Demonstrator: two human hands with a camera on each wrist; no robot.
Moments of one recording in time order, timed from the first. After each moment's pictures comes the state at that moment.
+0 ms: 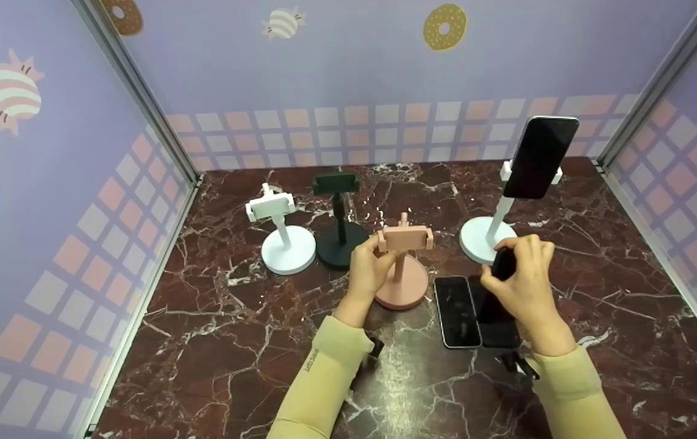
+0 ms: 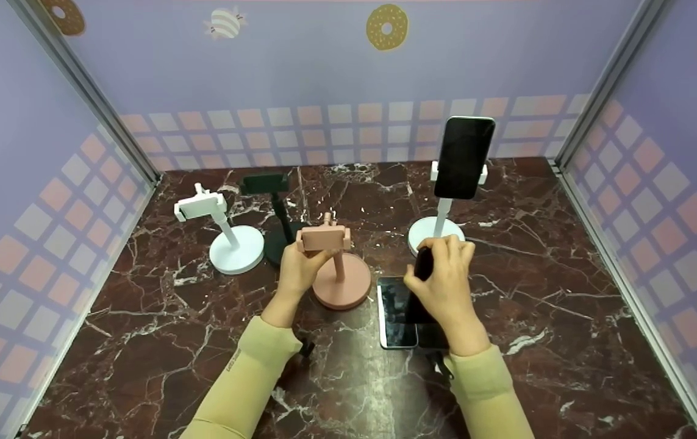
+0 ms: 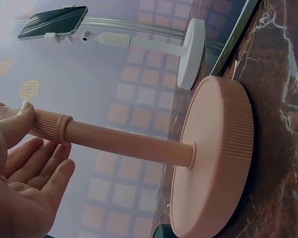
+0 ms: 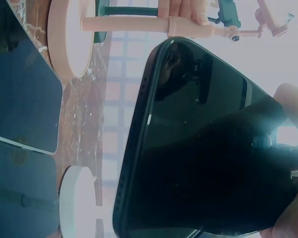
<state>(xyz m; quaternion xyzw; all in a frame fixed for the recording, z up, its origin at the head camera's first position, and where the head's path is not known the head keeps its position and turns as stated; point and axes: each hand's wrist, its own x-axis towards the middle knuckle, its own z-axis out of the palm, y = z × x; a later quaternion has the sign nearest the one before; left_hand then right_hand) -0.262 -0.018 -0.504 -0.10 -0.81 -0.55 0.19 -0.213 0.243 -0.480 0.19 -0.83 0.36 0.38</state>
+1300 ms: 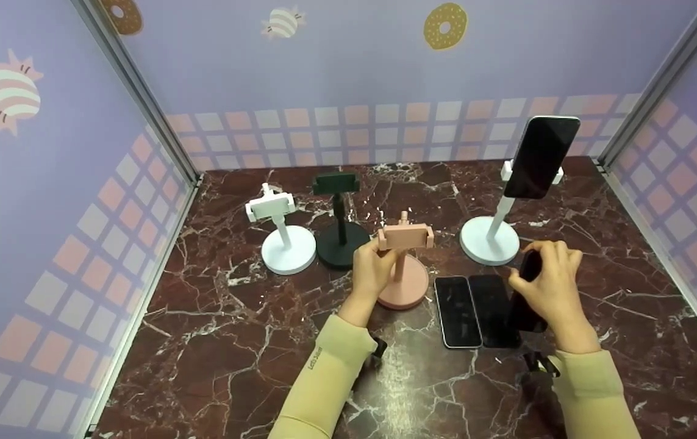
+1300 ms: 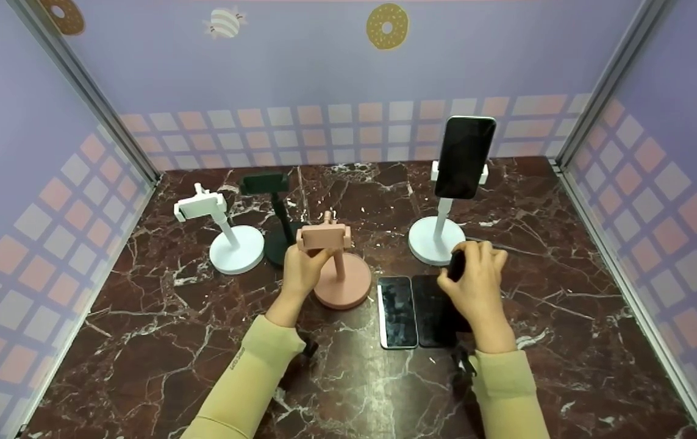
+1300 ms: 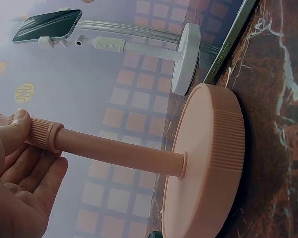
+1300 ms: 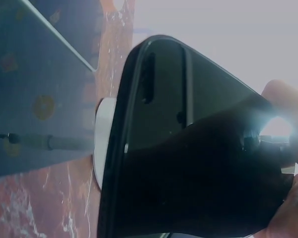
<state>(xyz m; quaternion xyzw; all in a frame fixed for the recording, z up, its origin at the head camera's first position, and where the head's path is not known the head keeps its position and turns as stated) -0.261 -0.011 -0.506 -0.08 -0.82 -0.51 0.22 -0.221 0.295 -0.505 0.14 -0.88 0.31 0.34</state>
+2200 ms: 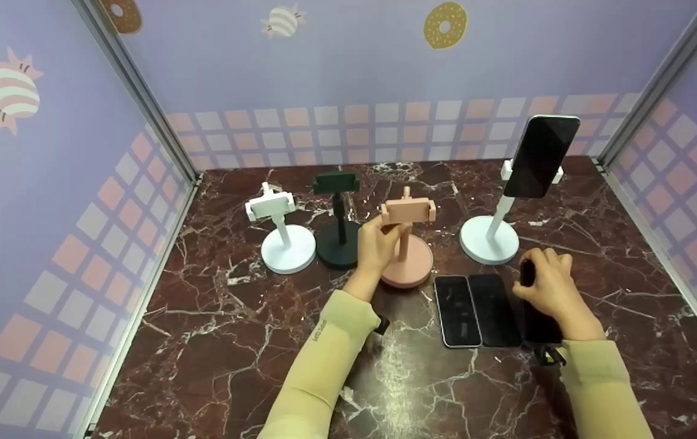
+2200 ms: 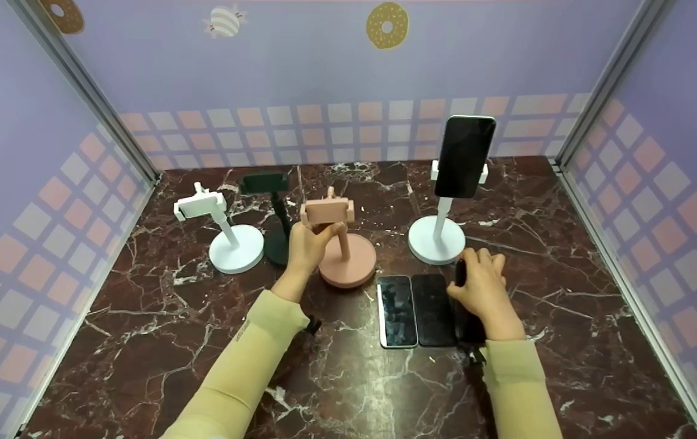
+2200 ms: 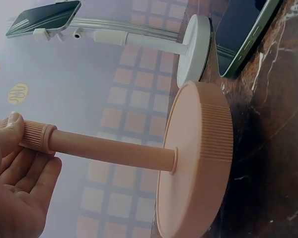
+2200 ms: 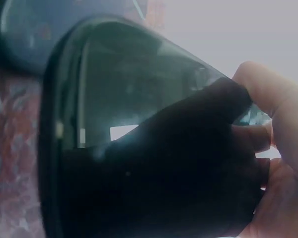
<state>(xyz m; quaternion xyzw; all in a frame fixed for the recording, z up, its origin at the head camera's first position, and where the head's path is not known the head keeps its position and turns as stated) -0.296 -0.003 -0.487 -0.07 -0.81 -0.54 0.21 -0.233 0.323 -0.527 0.10 -0.94 0.26 0.17</state>
